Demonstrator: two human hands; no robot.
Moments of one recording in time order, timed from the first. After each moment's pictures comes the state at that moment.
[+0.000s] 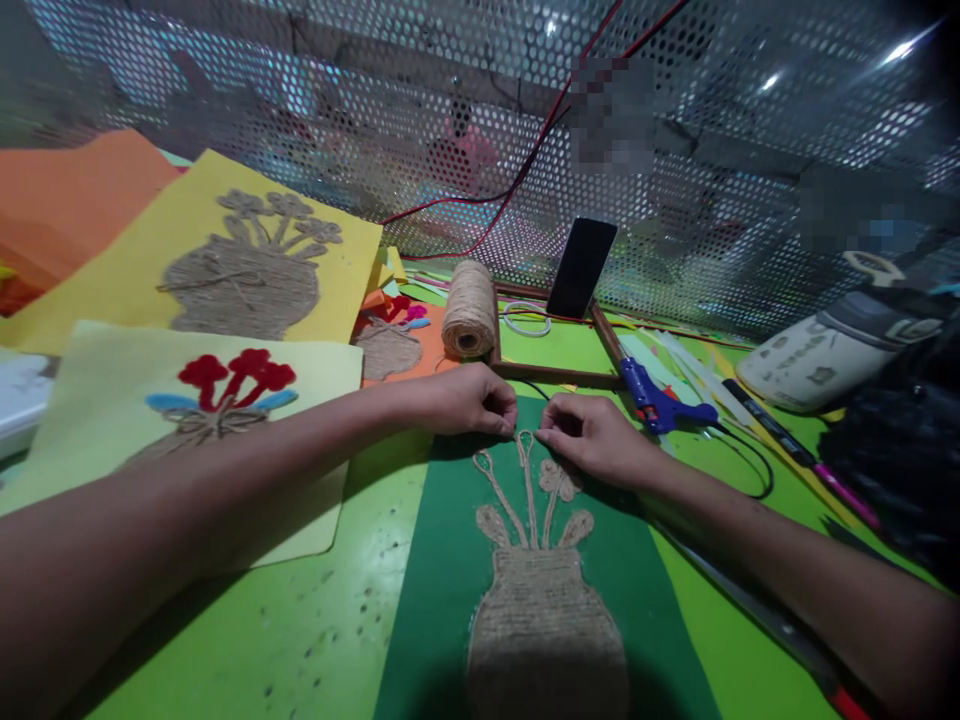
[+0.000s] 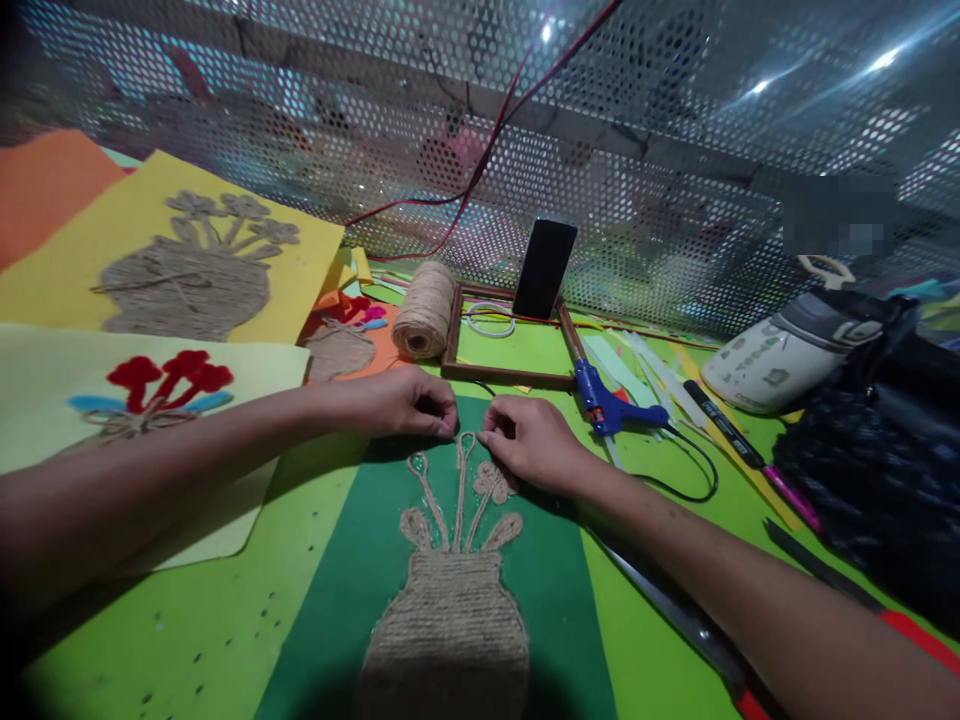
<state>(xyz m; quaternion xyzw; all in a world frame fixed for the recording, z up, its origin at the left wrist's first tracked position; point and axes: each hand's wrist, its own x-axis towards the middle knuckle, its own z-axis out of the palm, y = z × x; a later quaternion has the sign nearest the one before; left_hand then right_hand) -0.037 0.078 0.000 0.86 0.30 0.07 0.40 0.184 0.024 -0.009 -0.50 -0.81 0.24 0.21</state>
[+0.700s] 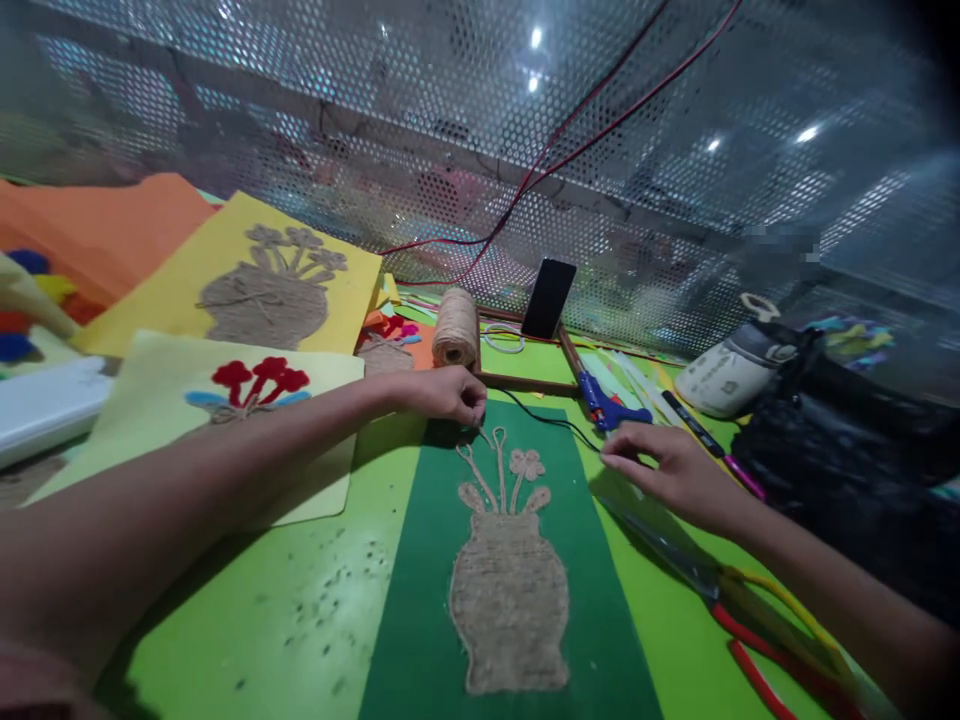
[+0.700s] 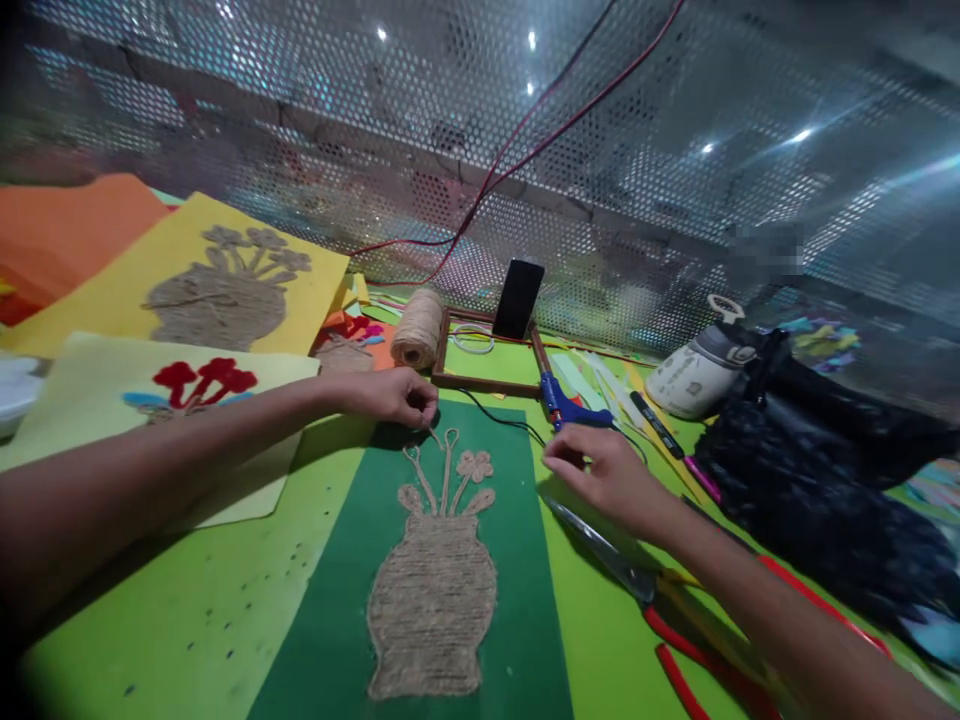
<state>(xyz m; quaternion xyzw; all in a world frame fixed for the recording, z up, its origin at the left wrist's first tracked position) -0.044 0.082 0.016 0.86 0.31 0.05 0.40 0.257 -0.052 0.053 -0.52 -0.81 0.18 0.20</state>
